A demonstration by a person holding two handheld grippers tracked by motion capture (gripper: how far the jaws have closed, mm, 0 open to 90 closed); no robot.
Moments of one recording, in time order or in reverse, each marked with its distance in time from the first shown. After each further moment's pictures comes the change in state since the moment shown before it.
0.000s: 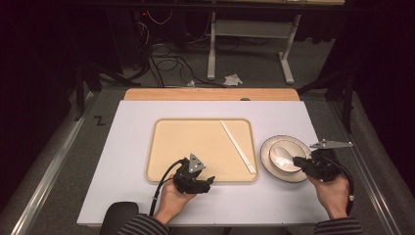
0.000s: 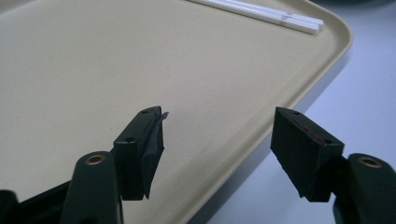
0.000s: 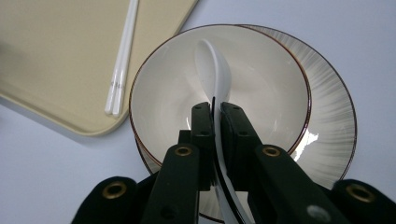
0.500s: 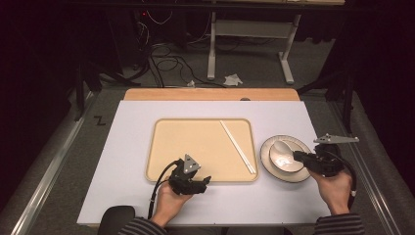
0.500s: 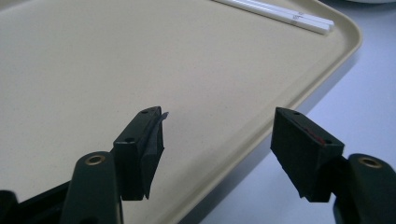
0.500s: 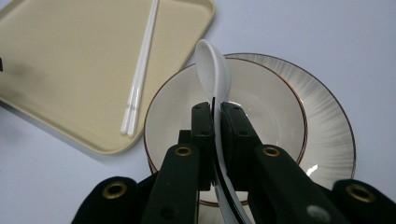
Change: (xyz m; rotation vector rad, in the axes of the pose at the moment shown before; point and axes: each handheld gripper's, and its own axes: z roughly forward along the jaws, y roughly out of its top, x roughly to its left) left arm 0.001 -0.003 -0.001 0.007 0.007 -0.008; right arm -0.007 0.006 -0.016 -0.061 0.030 0.015
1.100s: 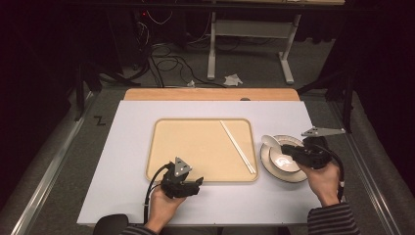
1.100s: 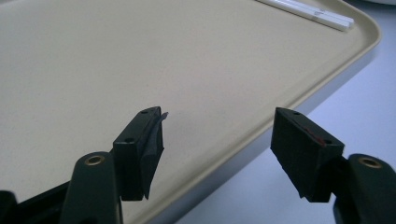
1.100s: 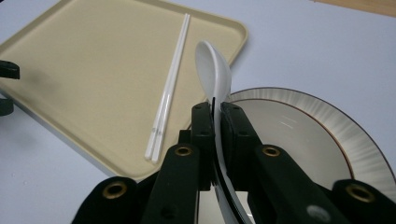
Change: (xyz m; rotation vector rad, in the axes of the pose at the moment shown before) left arm 0.005 -0.010 -0.011 -0.010 0.034 -0.054; right arm 0.000 0.016 -0.005 -0.063 0.067 -0.006
